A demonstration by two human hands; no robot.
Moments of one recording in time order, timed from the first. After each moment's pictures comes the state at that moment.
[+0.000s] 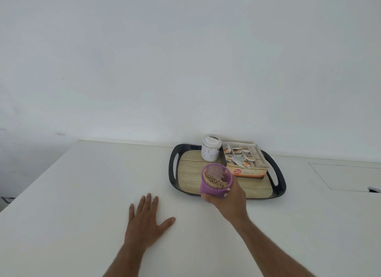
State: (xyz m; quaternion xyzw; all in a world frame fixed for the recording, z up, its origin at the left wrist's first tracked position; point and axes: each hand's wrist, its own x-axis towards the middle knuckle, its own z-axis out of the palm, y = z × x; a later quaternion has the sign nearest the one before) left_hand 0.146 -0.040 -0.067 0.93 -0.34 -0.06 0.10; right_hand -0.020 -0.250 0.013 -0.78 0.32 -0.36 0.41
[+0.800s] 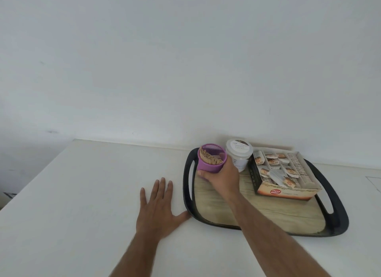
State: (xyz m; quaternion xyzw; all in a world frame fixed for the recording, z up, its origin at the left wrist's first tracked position) left_hand 0.255 -0.120 -0.080 0.92 -0.37 -0.02 0.09; right_hand 0.174 -0.330 -0.023 -0.79 0.37 -0.30 0.39
